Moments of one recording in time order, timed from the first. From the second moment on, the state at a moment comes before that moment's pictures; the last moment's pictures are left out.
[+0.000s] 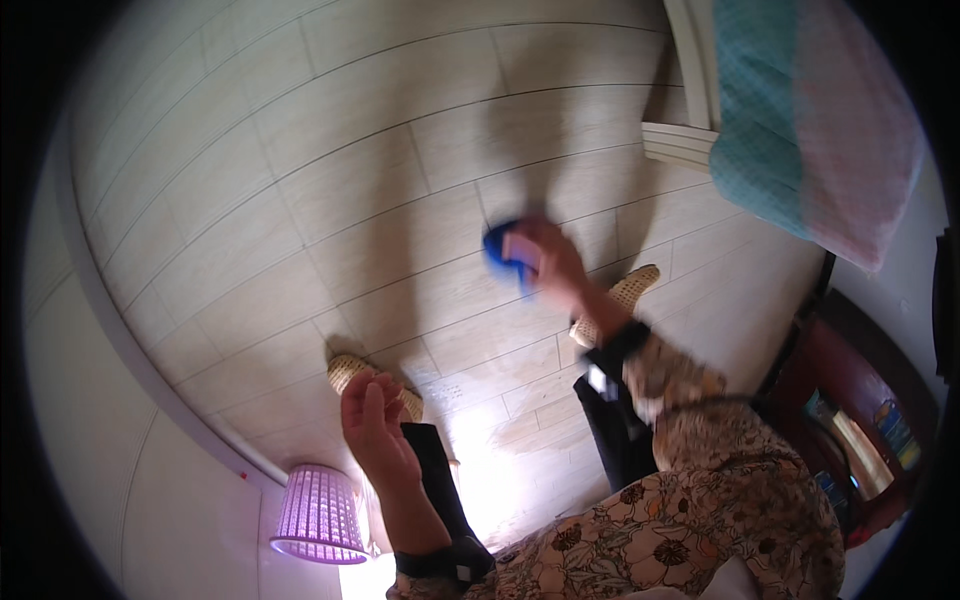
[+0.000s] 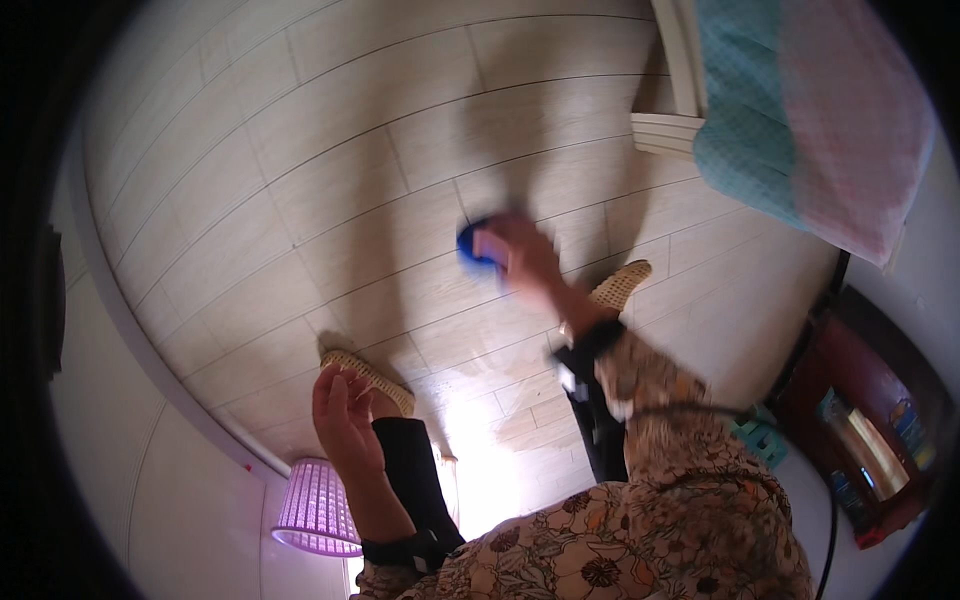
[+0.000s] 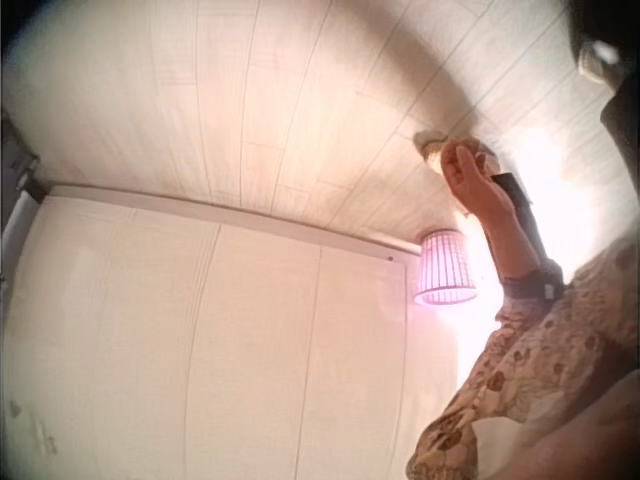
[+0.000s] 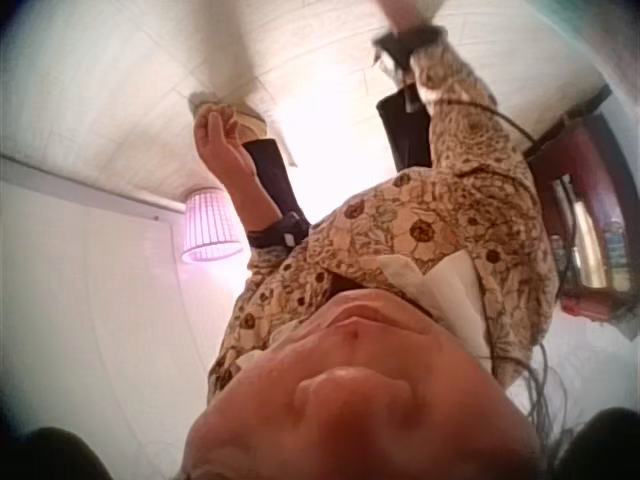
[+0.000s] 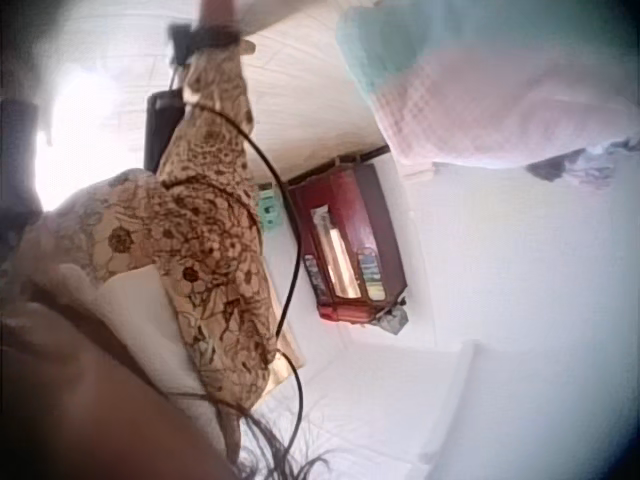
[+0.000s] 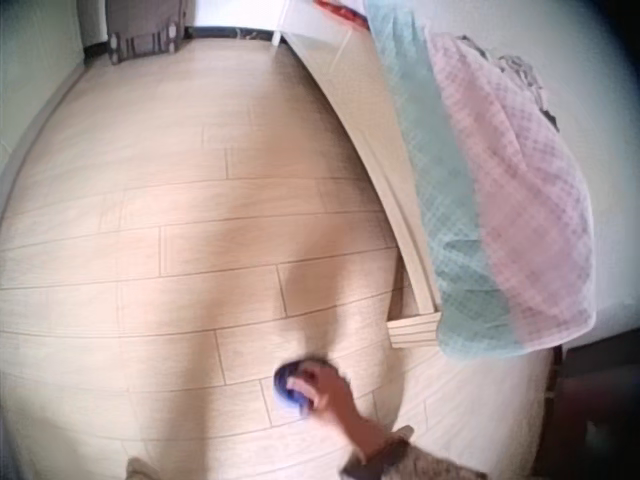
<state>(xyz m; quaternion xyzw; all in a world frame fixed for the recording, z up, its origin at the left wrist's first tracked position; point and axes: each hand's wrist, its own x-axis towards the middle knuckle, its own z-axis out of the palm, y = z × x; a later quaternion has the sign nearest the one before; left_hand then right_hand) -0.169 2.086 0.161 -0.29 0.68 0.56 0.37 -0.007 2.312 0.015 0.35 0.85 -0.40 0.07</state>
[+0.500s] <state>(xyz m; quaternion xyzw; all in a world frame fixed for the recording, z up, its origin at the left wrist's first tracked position) -0.156 2.154 0.157 -0.23 0.71 0.52 0.42 0.165 2.180 -0.036 0.28 0.81 -0.38 0.35</state>
